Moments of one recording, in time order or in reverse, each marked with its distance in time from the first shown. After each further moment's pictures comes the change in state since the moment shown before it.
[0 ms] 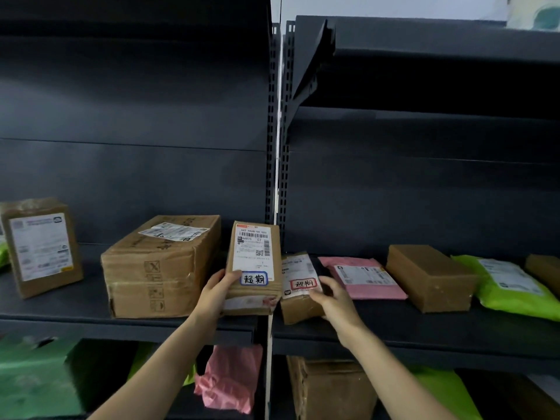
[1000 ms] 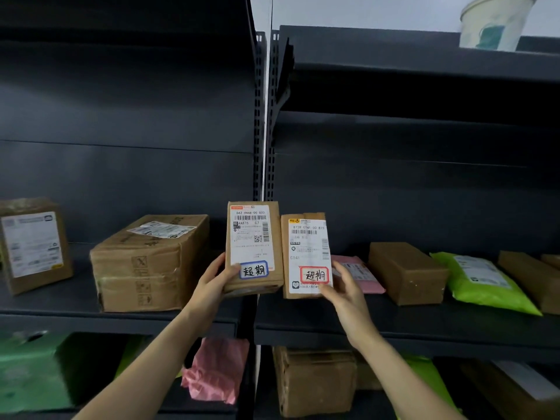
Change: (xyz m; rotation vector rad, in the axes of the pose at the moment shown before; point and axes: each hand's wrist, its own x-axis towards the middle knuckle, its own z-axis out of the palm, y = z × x) left_hand -0.033 0.012 0.024 0.009 -0.210 0.235; right_hand -0.037 -0.005 -0.049 0.088 0.007 -0.315
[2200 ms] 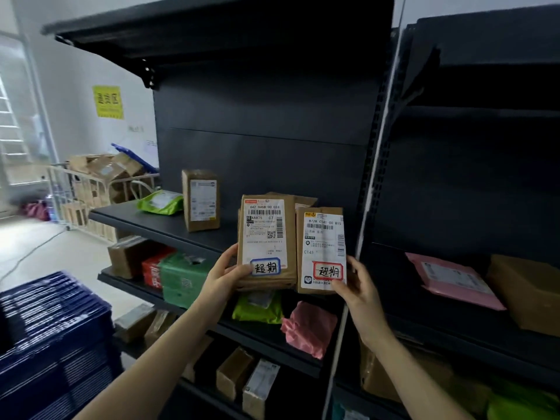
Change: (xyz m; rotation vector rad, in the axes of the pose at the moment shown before) left_hand -0.150 0.031 -0.116 0.008 0.316 0.076; right_hand -0.065 -0.021 0.117 0.112 -0.348 -0.027
